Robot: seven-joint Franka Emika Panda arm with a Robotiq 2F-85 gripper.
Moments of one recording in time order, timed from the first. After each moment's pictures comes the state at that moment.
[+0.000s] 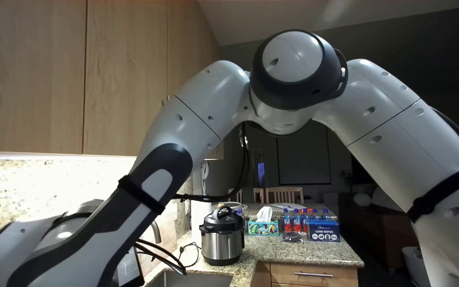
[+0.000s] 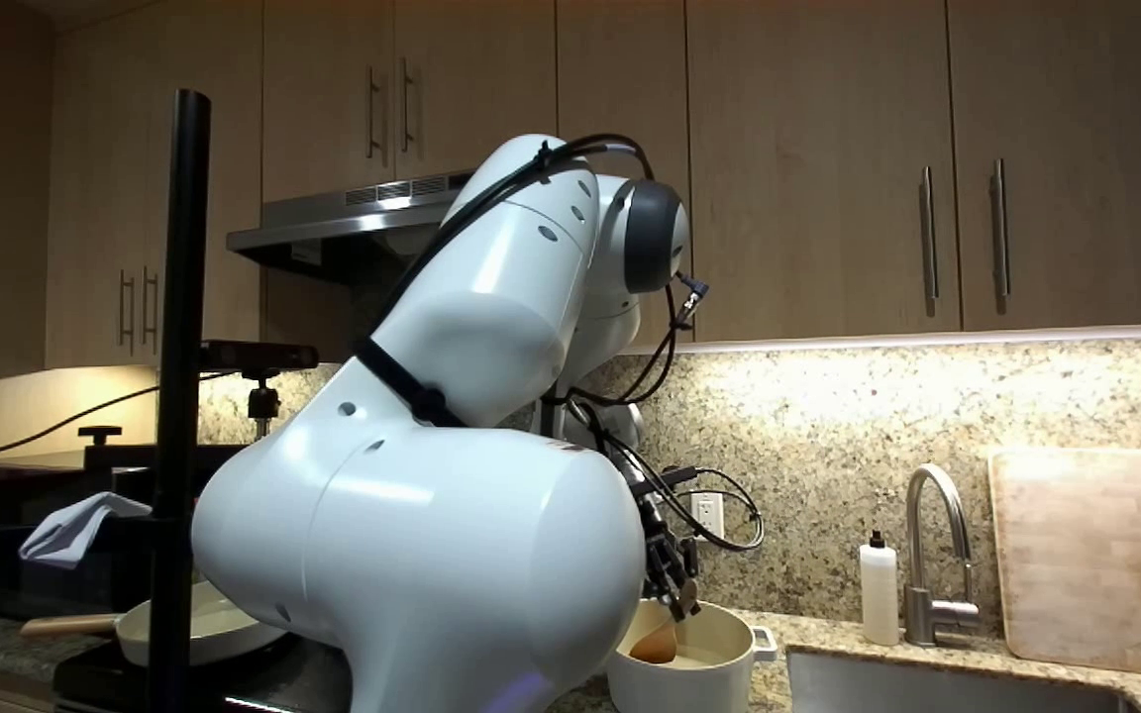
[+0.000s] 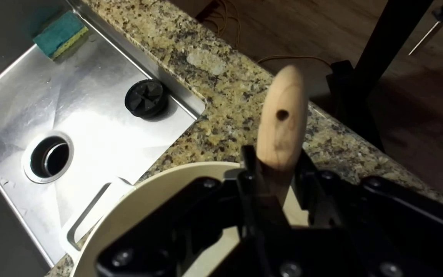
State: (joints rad) arm 0.45 0.56 0.29 -1.81 -0.69 1.78 -0.23
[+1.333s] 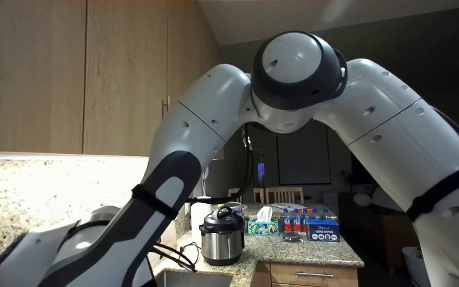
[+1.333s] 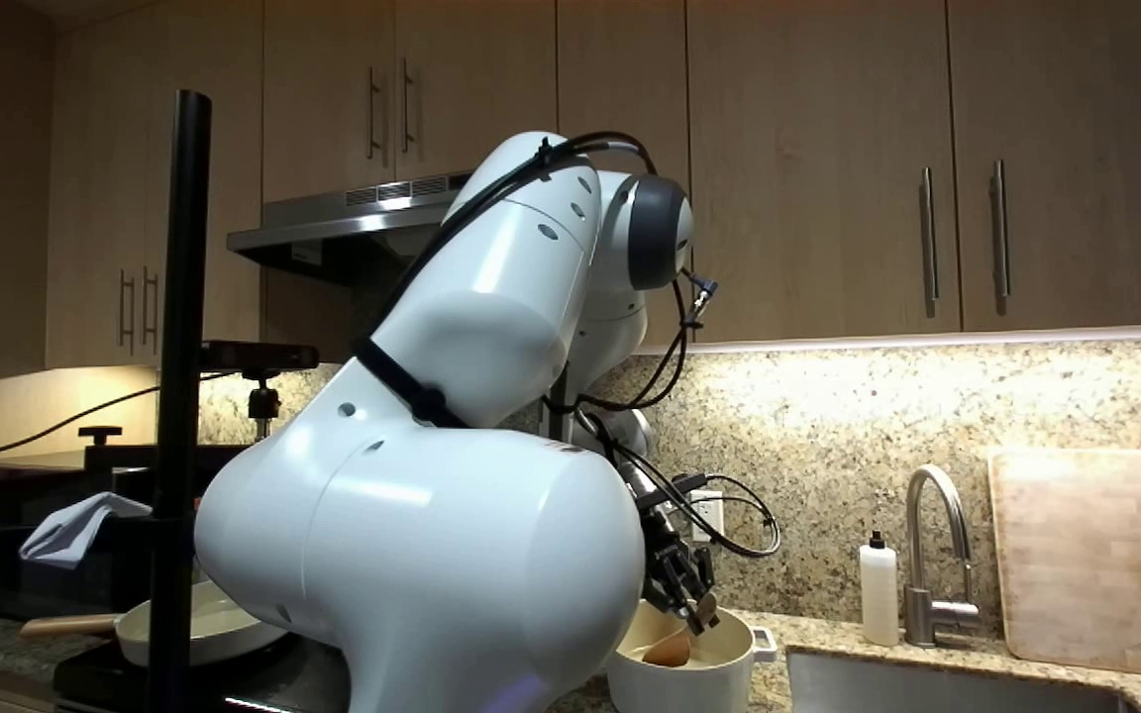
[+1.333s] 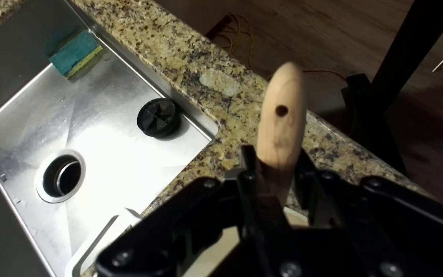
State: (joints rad) arm 0.44 0.55 0.27 -1.86 -0.75 1.81 -0.19
